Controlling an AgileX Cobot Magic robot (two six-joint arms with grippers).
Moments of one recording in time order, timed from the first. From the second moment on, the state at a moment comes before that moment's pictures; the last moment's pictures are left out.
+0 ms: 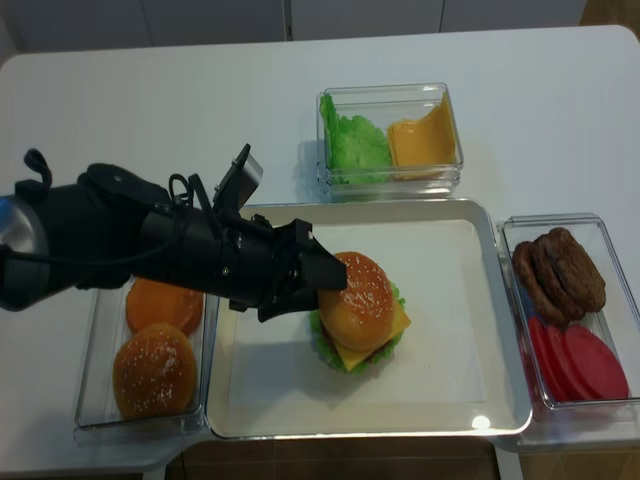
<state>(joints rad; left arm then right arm) -0.36 1.65 -0.96 -1.32 0.85 0.62 0.06 -0.02 -0.49 0.16 1.12 -0.03</state>
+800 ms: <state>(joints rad) -0.36 1.65 -0.96 -1.29 0.86 0.58 0.06 -0.02 -0.49 0.16 1.12 -0.03</state>
